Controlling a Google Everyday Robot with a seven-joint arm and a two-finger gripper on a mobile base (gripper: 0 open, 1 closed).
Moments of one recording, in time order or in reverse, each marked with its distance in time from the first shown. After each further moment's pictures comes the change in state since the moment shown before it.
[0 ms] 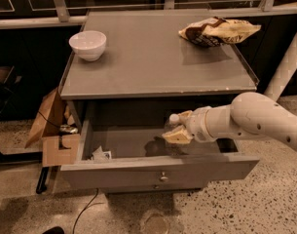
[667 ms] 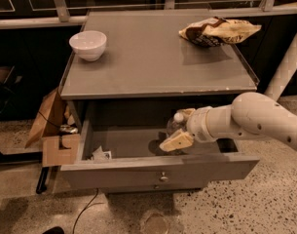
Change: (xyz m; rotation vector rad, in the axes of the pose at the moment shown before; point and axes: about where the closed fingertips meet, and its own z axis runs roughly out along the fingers) arm 0.001 -0.001 -0.001 0.002 0.003 0.002
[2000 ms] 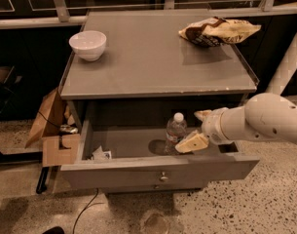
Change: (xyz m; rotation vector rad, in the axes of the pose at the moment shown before) arm 0.033 -0.019 -0.037 0.092 0.109 0.034
